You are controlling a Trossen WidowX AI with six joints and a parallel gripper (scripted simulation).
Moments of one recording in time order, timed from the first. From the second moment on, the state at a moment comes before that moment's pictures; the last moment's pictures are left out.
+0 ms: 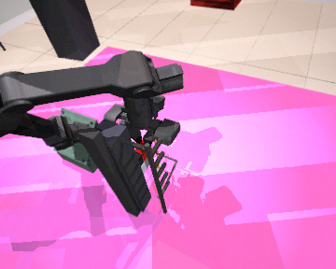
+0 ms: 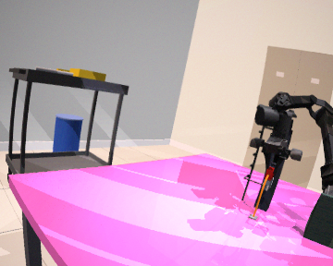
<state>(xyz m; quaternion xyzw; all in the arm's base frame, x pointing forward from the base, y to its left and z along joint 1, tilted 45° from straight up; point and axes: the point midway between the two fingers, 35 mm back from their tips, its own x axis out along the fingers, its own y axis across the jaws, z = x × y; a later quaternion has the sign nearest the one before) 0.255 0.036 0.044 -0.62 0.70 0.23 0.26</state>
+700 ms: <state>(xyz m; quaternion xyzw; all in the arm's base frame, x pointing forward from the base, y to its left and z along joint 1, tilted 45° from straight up) 0.259 0.070 0.019 -0.61 0.69 0.26 0.29</state>
